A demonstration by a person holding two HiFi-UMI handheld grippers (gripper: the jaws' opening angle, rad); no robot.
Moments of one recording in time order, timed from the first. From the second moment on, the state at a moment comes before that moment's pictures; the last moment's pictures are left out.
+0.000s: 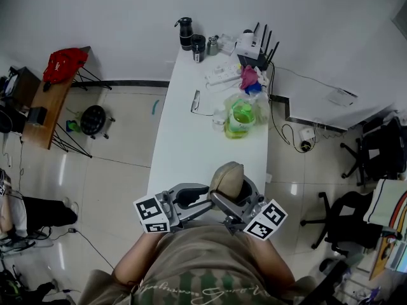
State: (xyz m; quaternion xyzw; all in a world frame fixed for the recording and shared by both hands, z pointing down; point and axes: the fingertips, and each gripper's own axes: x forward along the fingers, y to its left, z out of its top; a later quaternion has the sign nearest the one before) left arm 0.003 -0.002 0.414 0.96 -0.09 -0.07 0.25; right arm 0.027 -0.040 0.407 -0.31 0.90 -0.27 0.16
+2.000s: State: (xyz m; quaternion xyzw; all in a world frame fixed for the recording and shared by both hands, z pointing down) left arm -0.019 -0.031 0.385 0.95 -0.15 -0.14 0.26; right arm 0.028 -0.041 0.409 -0.26 0.88 -0.35 0.19
